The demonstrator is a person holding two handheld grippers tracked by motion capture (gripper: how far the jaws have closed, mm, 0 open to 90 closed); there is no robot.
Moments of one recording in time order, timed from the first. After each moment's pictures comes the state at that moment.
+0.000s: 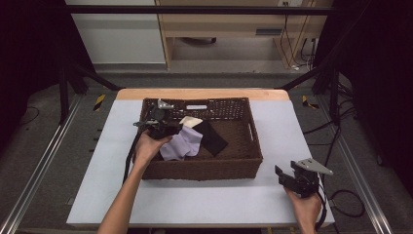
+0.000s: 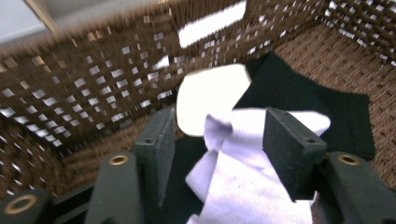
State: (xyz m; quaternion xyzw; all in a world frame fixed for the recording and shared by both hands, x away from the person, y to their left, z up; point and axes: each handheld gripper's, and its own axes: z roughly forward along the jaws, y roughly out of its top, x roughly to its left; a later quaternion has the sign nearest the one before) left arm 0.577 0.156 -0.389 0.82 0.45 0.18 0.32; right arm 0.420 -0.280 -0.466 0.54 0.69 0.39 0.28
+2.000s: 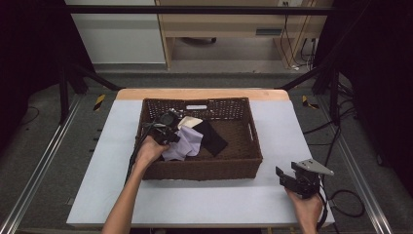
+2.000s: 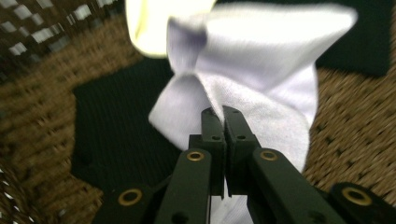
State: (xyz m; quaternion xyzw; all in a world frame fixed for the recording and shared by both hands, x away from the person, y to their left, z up) left arm 0.583 0.145 -0.407 0.87 0.43 0.09 0.24; right arm 0.419 -0.283 -0.467 0.54 0.70 0.39 0.28
